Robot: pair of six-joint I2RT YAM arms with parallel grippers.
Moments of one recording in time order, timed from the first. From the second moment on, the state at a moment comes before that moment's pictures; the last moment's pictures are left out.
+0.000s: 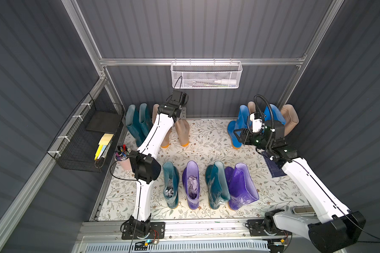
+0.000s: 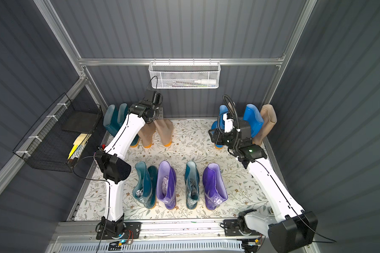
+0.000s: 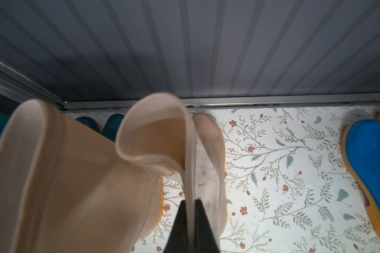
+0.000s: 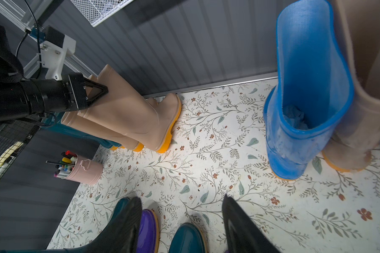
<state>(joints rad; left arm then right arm) -0.41 2.17 2.41 -1.00 -0.31 -0.20 0.26 1.18 1.15 -0.40 -0.26 0.40</state>
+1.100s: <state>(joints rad) -0.39 2.16 2.31 -0.90 -0.47 -0.12 0.26 1.17 1.15 -0.41 -0.26 0.40</state>
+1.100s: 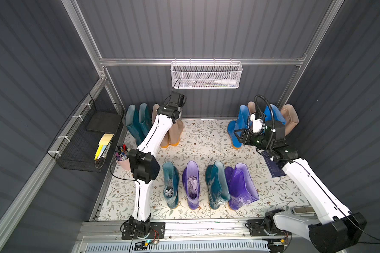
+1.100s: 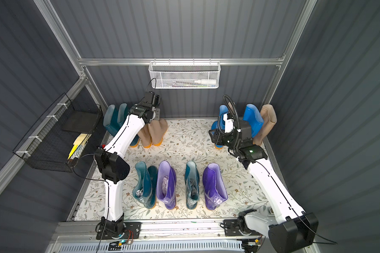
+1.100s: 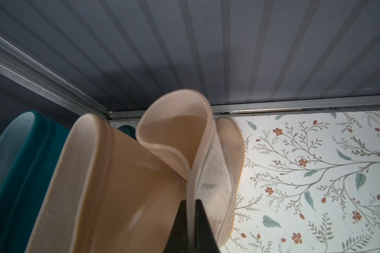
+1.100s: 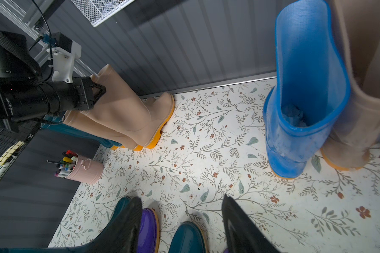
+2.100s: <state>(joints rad) -0.39 2.08 2.27 -0.84 -0.39 -0.15 0.26 1.20 1.22 -0.46 -0.25 0.38</state>
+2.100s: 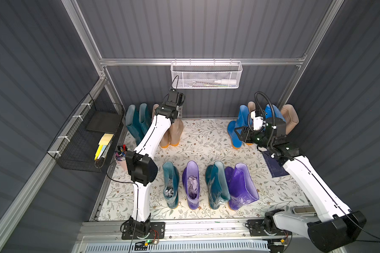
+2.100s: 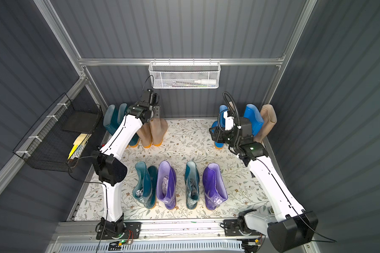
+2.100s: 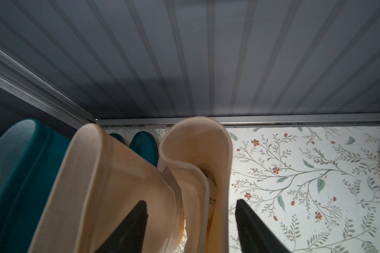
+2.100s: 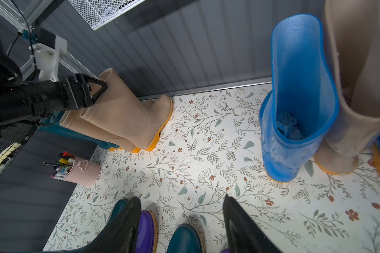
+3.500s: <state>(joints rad) -0.55 1.73 1.90 -0.77 -0.07 -0.14 0.11 1.47 1.57 -0.70 -0.17 0.26</state>
